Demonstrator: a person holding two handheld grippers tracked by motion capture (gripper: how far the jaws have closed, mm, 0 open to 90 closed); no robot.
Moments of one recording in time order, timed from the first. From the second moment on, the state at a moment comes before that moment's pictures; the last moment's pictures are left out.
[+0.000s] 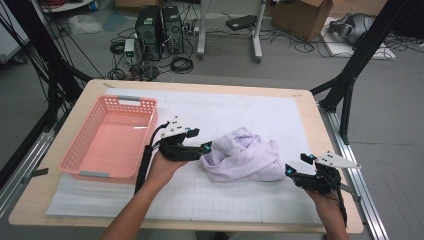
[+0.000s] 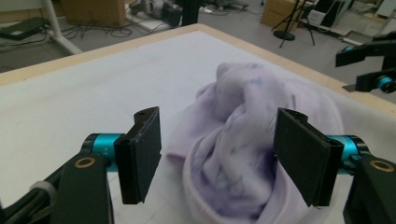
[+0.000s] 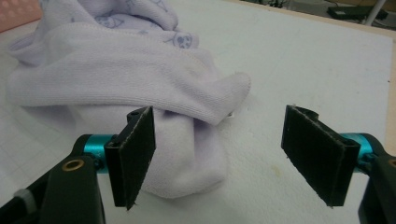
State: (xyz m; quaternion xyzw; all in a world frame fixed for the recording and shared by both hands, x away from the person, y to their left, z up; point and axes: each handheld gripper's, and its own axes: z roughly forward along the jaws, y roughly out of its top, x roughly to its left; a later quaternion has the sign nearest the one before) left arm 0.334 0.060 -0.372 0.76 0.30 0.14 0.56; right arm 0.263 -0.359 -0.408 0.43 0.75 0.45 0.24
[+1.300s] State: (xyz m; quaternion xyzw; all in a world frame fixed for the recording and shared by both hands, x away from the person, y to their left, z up) left arm 0.334 0.050 -0.379 0.79 0.31 0.15 0.51; right arm 0.309 -0.277 -0.404 0.33 0.81 0.46 0.13
